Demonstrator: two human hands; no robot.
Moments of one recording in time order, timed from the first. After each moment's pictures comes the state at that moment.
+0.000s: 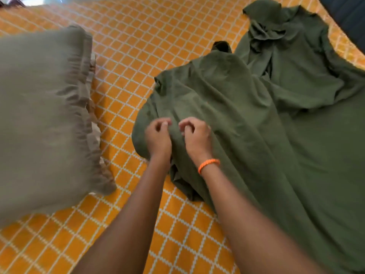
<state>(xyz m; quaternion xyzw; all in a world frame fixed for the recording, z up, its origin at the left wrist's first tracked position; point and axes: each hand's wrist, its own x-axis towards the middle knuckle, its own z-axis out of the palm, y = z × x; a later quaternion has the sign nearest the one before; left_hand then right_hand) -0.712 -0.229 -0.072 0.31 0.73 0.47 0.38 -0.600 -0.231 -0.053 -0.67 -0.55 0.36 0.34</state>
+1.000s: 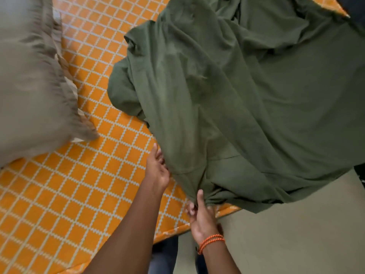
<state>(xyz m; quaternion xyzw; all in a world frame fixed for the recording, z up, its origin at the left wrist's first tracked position) -0.643 -0.495 -0.083 -0.11 0.60 0.44 0.66 -0.536 -0.646 -0.104 -0.64 0.20 0.59 0.46</state>
